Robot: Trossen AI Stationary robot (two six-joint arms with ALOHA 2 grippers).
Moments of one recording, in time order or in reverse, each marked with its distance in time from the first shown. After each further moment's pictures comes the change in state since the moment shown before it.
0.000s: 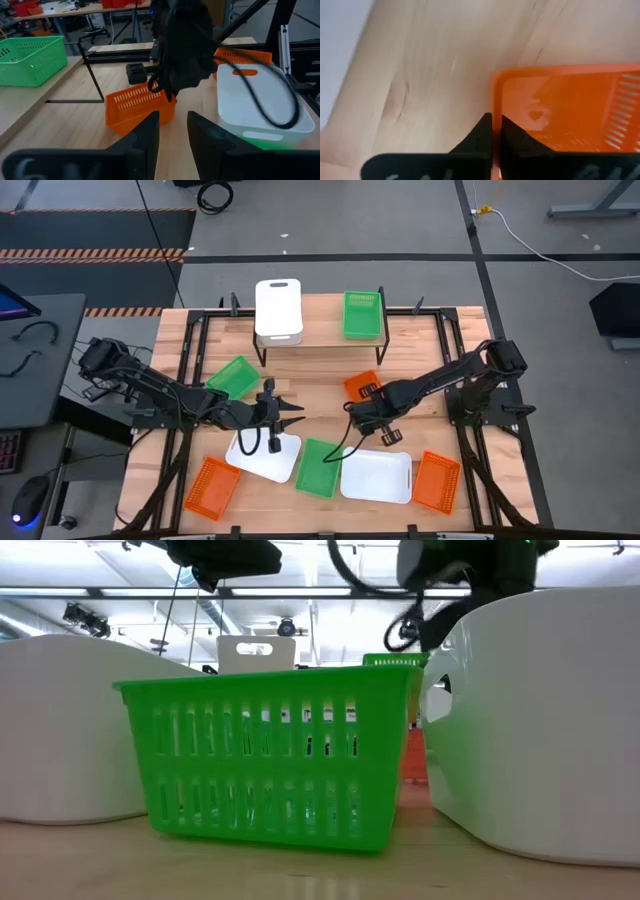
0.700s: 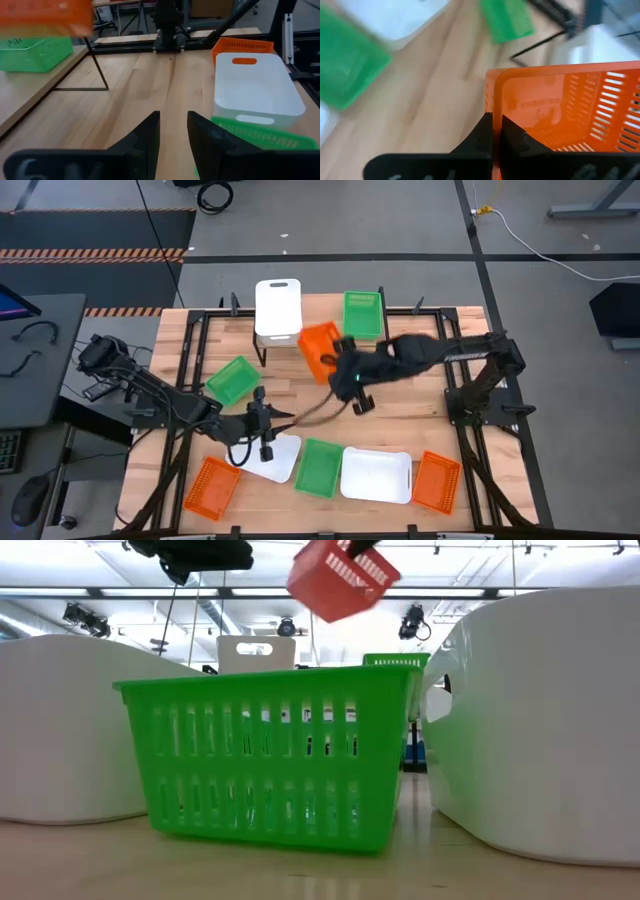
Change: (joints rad) left arm -0.134 -0.032 0.000 -0.115 -0.163 -0.083; right arm -0.109 -0.002 0.738 -0.203 0.174 -0.220
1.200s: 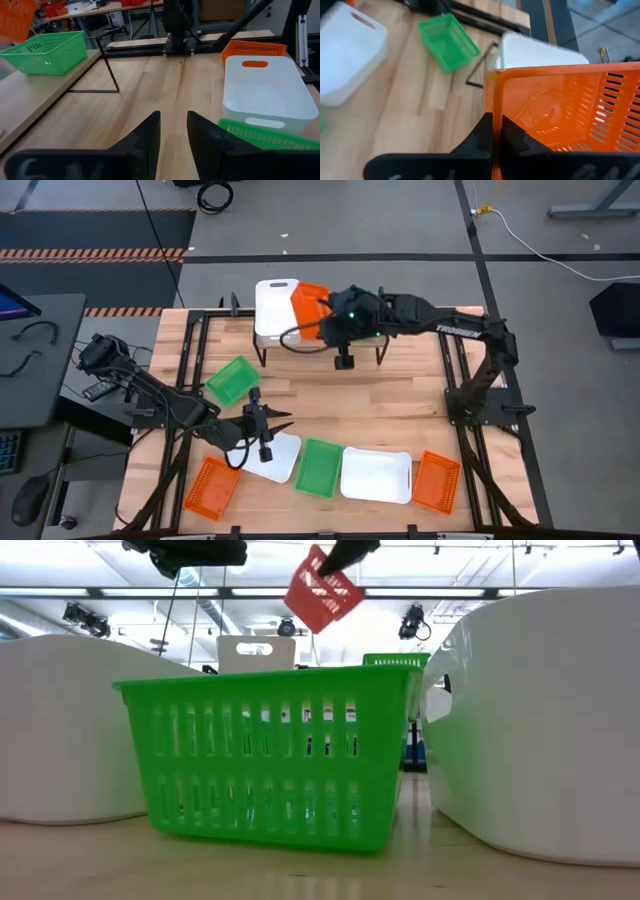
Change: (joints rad) left arm -0.030 0.000 0.000 -0.001 -0.095 0.000; right arm -0.279 0.016 0.027 0.202 -0.209 -0.015
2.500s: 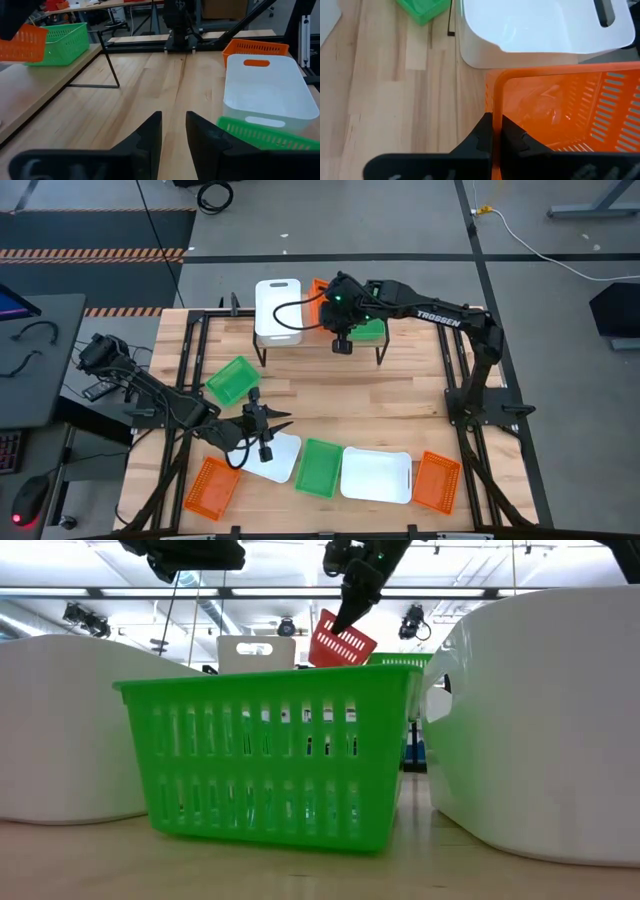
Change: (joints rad) left arm -0.001 0.000 0.000 -0.024 -0.003 -0.045; right arm -0.162 0.096 -0.001 -0.094 -0.054 0.055
